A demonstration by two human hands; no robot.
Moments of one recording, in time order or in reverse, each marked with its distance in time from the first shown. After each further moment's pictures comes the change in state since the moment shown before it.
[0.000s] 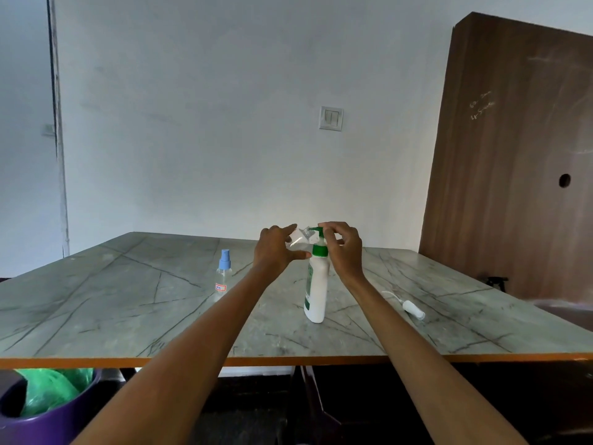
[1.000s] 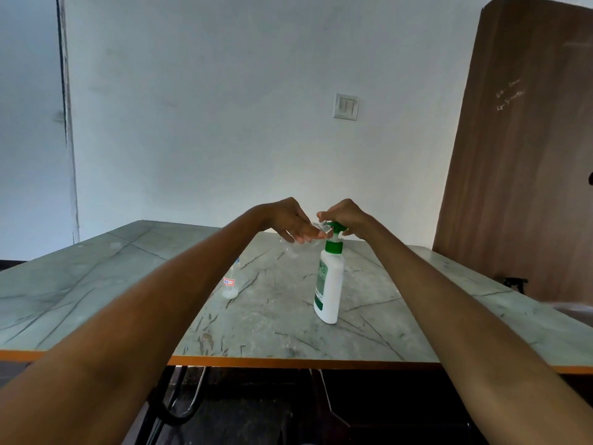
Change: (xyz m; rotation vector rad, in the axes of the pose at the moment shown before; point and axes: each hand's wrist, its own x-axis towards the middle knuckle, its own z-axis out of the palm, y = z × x) left_hand 0.051 0.016 -0.051 -0.162 -0.633 -0.066; right_hand 0.085 -0.015 0.020 -0.404 -0.520 0.419
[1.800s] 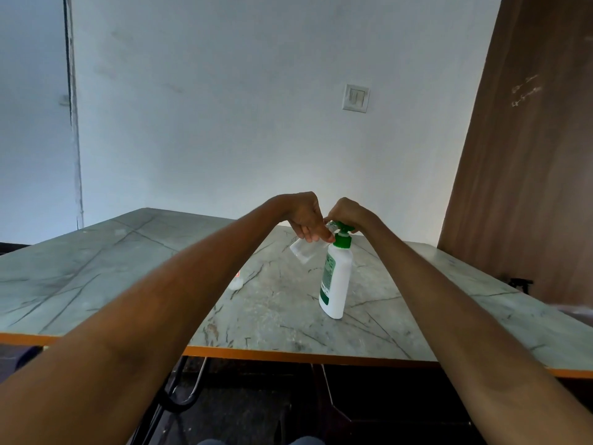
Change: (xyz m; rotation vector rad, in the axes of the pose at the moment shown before) left_hand 0.018 0.006 0.005 0.181 -0.068 -0.036; right_hand 0.000 -0.010 0.014 -0.366 -0.055 0.037
